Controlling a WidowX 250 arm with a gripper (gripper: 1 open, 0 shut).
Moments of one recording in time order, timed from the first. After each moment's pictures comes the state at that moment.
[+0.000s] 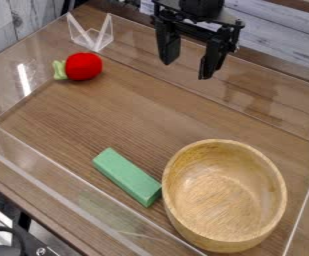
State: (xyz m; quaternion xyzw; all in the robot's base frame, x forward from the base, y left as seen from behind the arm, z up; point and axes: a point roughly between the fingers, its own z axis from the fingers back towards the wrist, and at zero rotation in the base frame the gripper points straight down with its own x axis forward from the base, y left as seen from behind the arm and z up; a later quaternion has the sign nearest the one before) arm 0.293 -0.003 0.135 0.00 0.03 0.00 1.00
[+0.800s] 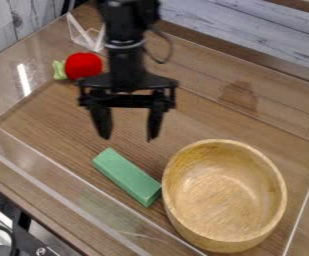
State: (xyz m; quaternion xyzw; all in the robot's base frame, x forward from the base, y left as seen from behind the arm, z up) arm 0.209 0.029 0.087 -0.03 0.05 0.29 0.95
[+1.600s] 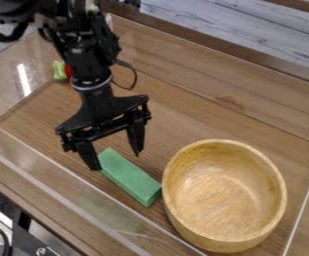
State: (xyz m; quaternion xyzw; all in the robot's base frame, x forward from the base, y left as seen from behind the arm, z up) arm 0.198 0.041 0.048 -0.07 0.02 0.50 0.86
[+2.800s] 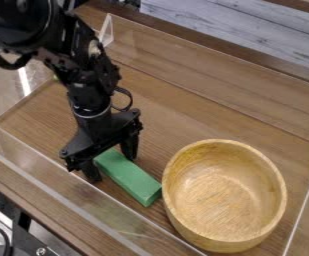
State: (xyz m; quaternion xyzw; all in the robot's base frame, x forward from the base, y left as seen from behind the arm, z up) arm 0.202 0.043 0.019 -0.04 -0.04 0.56 0.83
